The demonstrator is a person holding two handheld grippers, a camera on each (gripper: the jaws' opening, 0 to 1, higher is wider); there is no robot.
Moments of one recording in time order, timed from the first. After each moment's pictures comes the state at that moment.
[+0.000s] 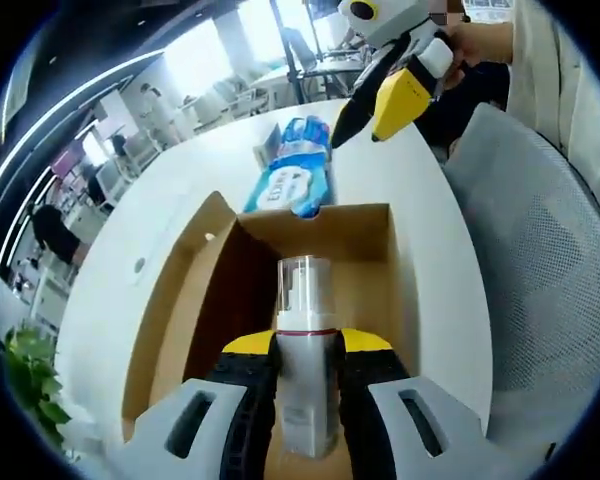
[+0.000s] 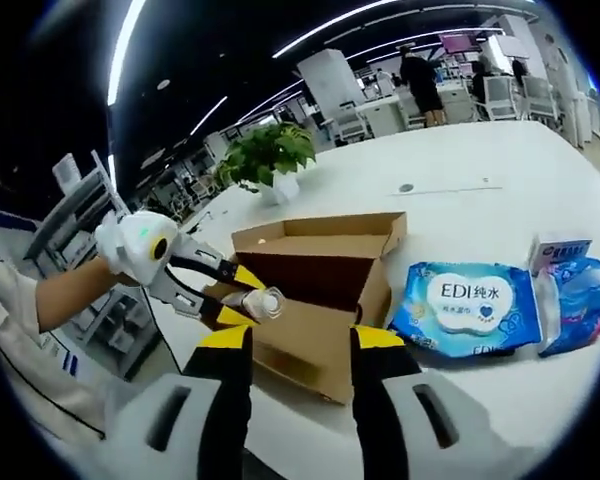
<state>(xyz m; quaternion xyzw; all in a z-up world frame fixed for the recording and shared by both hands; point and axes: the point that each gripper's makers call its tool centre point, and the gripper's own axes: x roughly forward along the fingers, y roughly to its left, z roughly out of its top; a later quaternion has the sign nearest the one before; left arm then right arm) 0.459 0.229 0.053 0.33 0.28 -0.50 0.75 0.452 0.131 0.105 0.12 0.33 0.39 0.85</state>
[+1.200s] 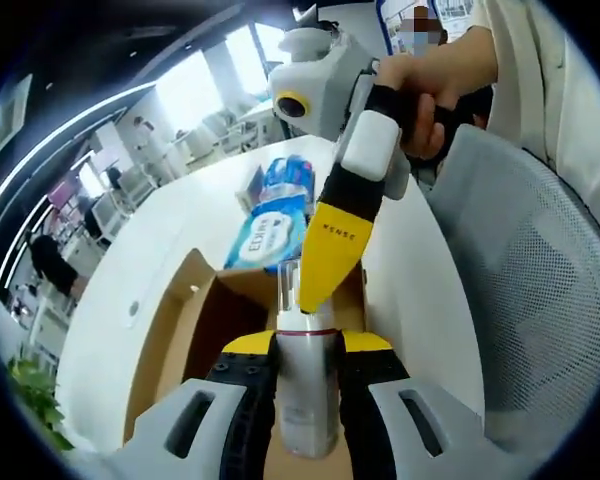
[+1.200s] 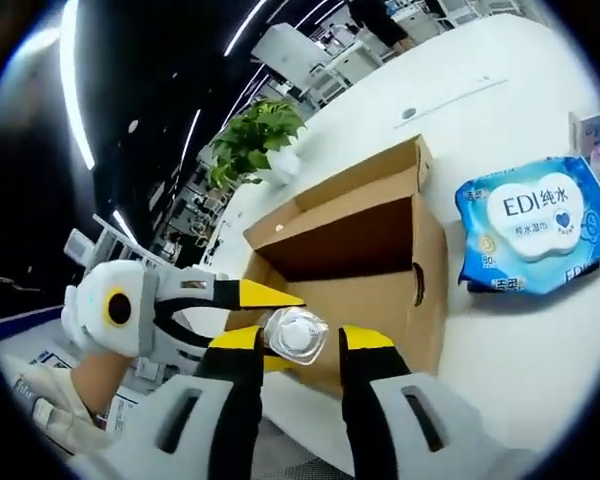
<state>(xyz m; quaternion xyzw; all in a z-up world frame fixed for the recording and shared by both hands) 0.442 0.188 0.071 0.32 0.21 -0.54 0.75 0.452 0.180 0.080 0.29 0.43 0.38 0.77</state>
